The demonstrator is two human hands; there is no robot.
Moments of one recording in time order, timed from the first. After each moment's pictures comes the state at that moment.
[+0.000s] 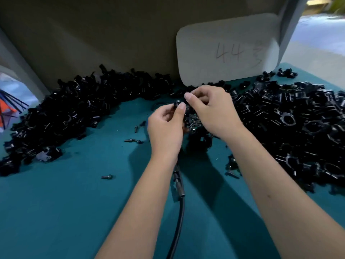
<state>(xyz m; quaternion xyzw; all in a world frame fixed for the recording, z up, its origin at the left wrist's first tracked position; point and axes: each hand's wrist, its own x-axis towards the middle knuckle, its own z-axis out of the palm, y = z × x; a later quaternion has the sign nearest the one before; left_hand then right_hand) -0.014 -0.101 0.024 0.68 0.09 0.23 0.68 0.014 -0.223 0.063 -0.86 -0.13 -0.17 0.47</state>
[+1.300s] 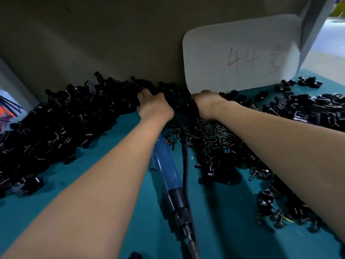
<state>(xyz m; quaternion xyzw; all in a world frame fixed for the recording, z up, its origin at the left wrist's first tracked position) 0.167 -0.038 0.040 0.98 0.15 0.04 0.13 0.215 -0.199 0.034 -0.98 -0.19 0.01 -0.03</state>
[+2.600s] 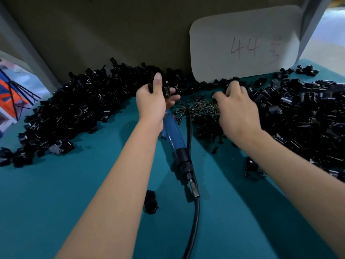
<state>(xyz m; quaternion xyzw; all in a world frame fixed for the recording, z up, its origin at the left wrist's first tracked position) 0.046 -0.041 0.051 0.60 0.12 0.21 0.76 0.037 -0.233 0.036 -0.97 -0.09 -0.22 0.02</state>
